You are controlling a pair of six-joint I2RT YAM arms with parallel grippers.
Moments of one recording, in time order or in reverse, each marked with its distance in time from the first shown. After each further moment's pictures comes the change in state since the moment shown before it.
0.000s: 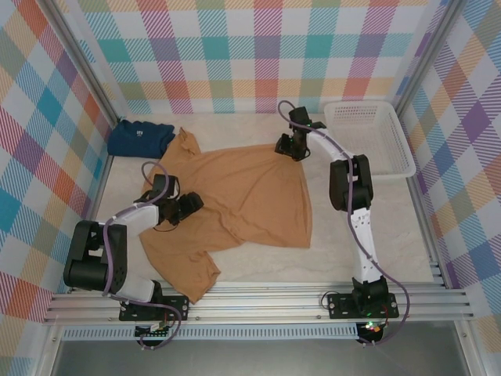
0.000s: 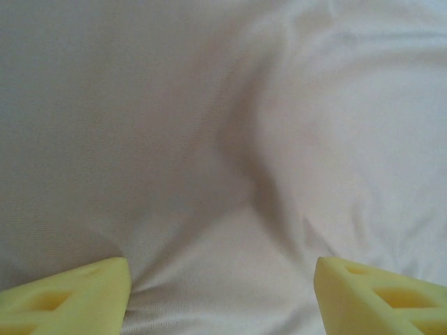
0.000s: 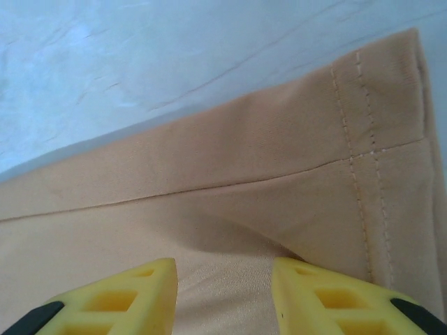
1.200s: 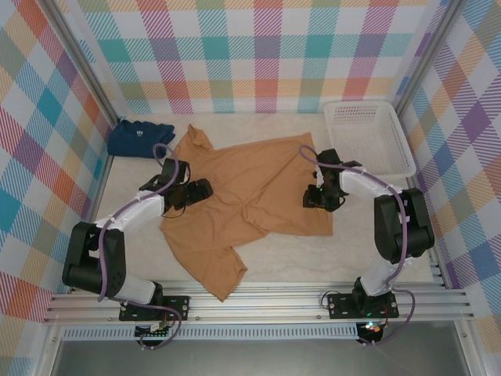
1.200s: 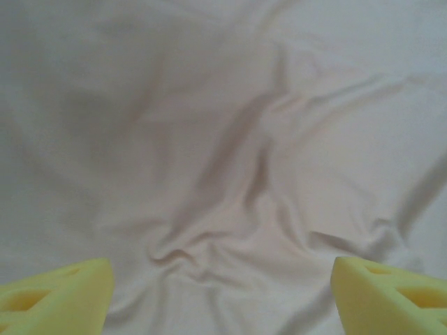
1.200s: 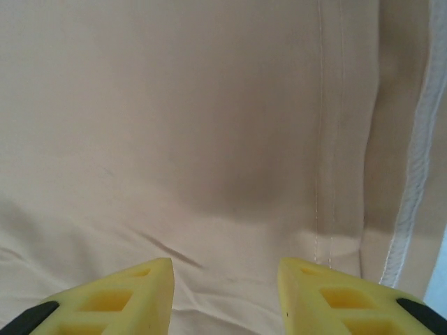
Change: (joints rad) left arm -0.083 -0.004 0.196 -0.158 -0.124 0.079; right arm -0.011 -0.775 -1.059 -0.029 -0.012 -0.196
